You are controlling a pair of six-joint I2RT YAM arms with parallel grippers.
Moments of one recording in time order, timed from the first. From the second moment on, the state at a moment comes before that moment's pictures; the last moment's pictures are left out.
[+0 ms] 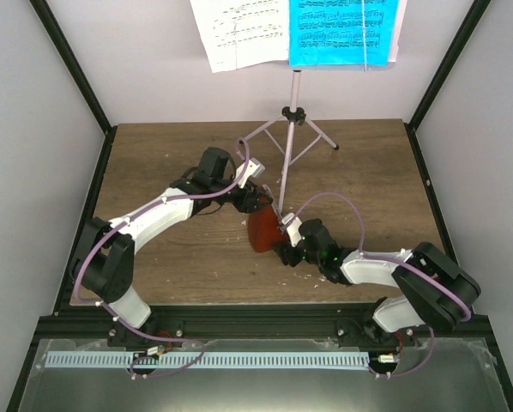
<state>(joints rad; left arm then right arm) -0.56 1.64 1.16 -0.21 0.62 -0.01 0.75 1.39 0.40 0.36 -0.03 0.04</state>
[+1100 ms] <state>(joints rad) -0.73 1.49 1.11 -0.38 0.64 0.26 0.65 0.58 0.06 0.55 -0.19 0.08</state>
